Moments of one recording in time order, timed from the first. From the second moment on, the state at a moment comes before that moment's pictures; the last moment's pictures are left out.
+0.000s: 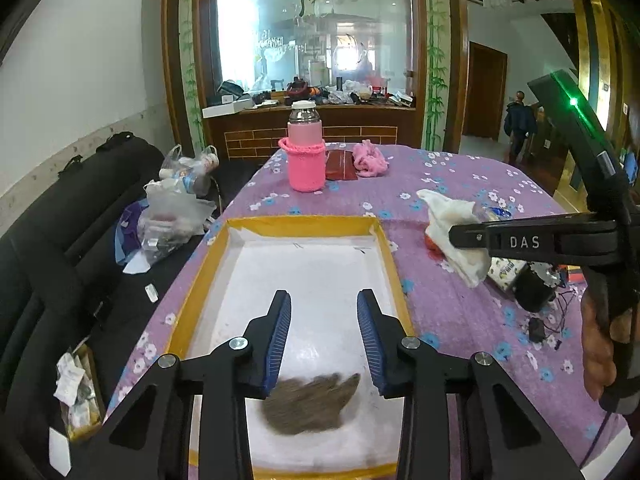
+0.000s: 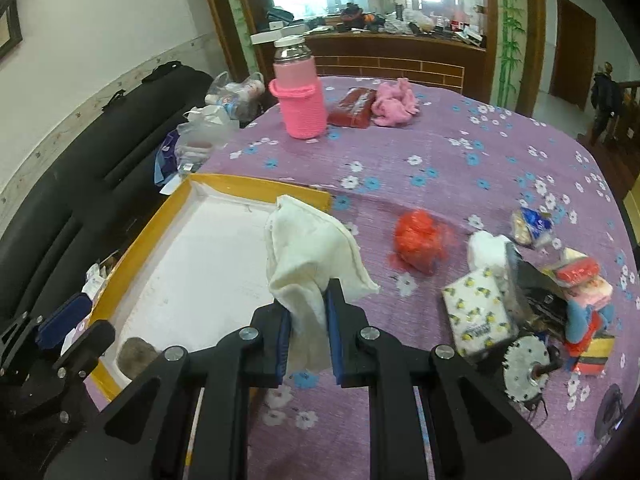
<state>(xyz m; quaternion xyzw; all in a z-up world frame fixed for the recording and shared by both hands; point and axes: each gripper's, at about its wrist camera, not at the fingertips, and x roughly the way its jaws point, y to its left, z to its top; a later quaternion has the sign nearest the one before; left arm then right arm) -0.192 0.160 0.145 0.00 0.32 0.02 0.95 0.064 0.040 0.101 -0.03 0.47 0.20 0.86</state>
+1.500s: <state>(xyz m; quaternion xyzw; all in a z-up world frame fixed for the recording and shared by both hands) -0.145 0.247 0.117 -0.10 0.36 0.04 0.93 0.089 -0.035 0.114 0.05 0.45 0.16 0.88</state>
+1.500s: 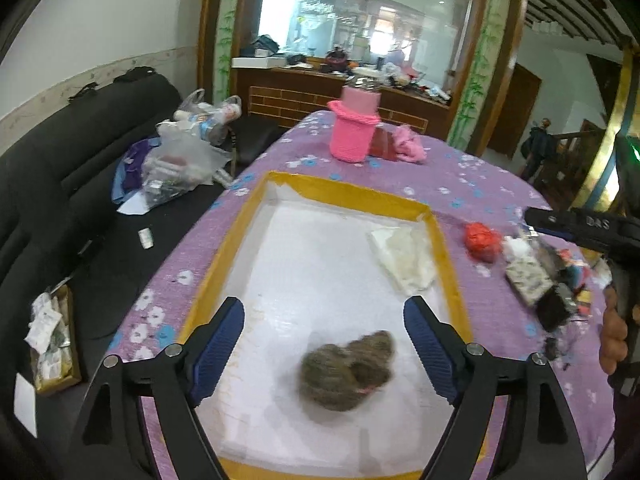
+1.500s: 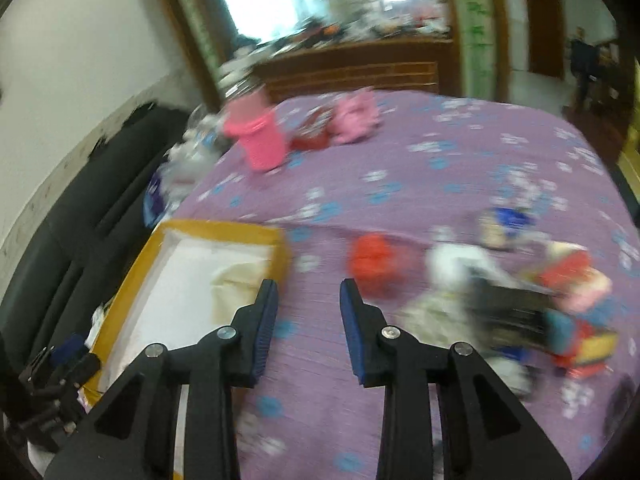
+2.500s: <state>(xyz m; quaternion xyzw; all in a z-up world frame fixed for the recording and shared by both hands) 0.024 0.054 0.103 -0.13 0.47 -0.12 0.86 0.049 -0.227 0.065 0.14 0.35 0.04 0.93</state>
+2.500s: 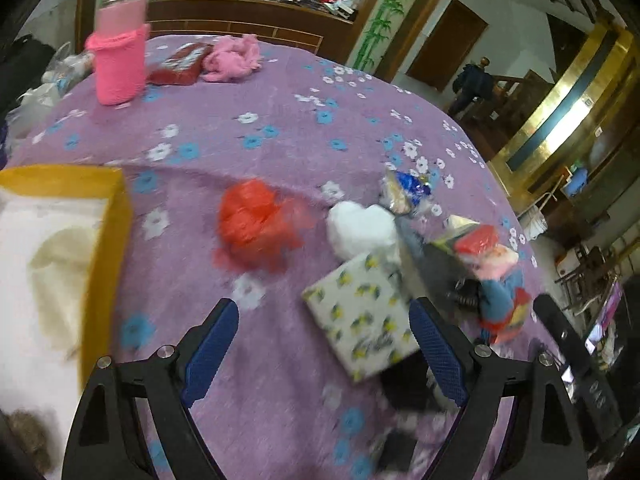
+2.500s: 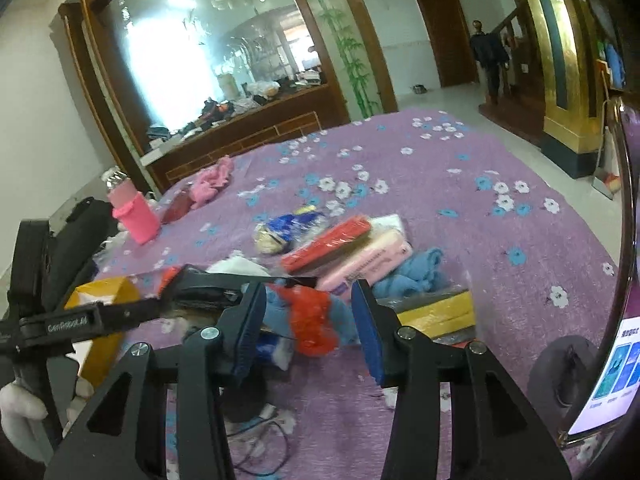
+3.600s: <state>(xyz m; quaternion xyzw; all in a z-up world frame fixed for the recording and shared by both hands) 0.021 0.033 0.075 -0.04 0.46 -0.06 0.89 0.042 -0.235 0.063 0.15 0.34 0.03 0.93</state>
